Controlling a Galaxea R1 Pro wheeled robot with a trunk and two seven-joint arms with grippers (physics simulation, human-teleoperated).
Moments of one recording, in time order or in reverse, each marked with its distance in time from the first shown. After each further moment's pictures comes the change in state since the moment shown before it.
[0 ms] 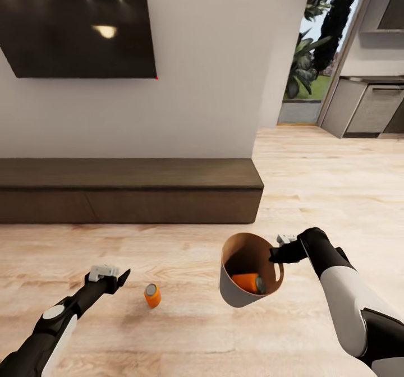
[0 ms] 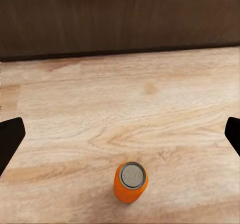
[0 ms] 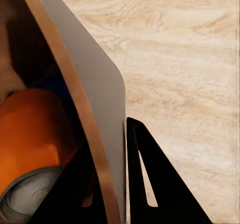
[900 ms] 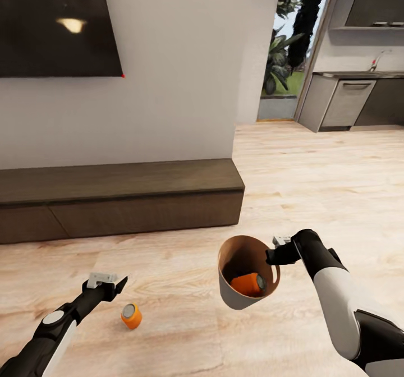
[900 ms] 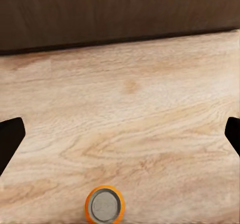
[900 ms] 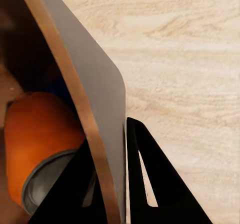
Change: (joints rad) left arm -0.001 0.001 0.003 0.075 0.004 0.004 0.022; right arm 0.009 0.038 0.003 -0.002 0.010 -0.002 -0.076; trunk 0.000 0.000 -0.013
